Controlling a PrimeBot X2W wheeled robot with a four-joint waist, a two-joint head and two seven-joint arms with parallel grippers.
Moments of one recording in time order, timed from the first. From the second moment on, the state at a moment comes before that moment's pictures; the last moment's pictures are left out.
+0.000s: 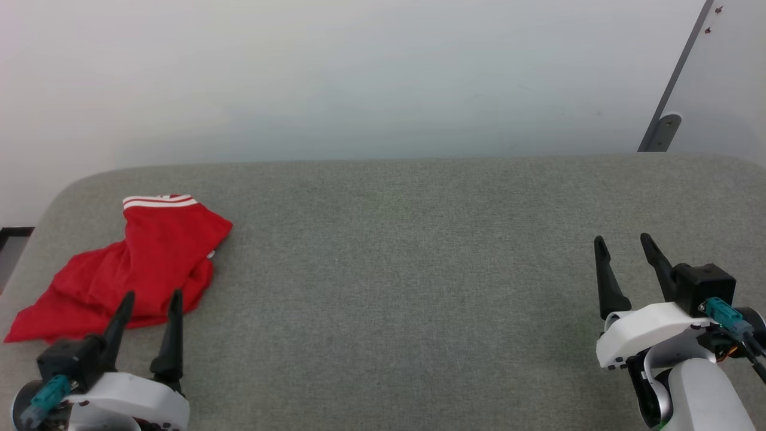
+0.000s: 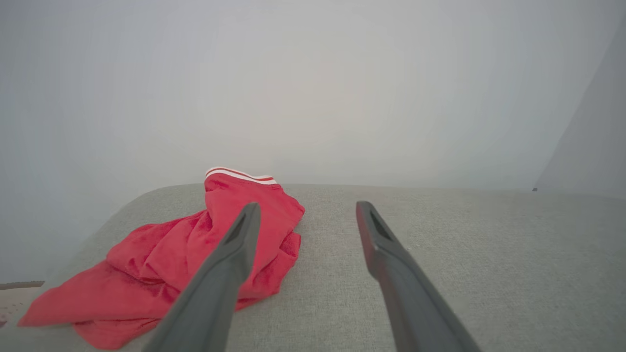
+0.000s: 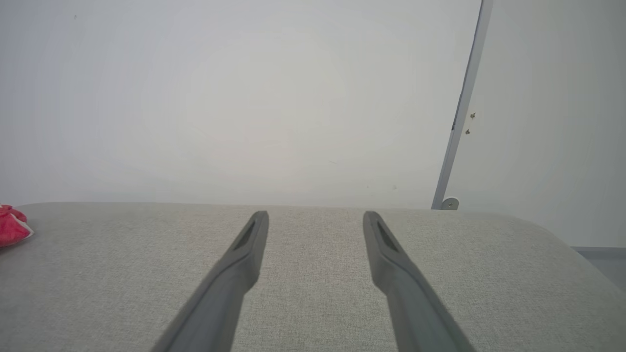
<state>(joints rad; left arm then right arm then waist) -0.09 0.32 0.04 0.26 -0.37 -0.13 -0.21 -0.33 -0.05 -0.06 0.44 0.07 0.13 -0.19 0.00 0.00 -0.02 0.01</state>
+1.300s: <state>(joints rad) -0.11 0.37 0.00 0.33 -0.35 -0.13 -0.26 -0.34 -0.05 -0.12 0.47 -0.03 0.13 -0.26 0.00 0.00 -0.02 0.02</state>
